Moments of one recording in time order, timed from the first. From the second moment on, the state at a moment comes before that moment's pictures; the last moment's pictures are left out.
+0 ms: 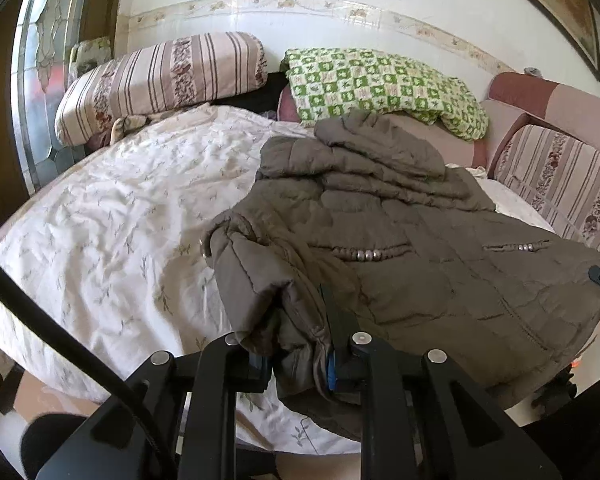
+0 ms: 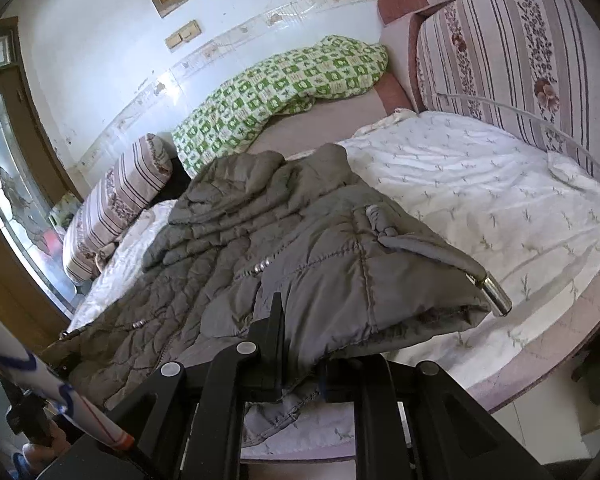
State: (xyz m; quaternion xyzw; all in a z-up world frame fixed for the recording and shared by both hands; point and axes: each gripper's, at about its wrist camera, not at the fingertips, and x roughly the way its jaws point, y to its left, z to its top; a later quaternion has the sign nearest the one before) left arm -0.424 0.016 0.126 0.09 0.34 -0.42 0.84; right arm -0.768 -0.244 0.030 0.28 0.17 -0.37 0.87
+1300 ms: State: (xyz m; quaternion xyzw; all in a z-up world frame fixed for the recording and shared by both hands) left arm -0.155 -0.252 0.236 0.01 0.33 -0.44 0.84; right arm -0.452 -0.626 0.084 0.30 0.25 -0.44 0.81
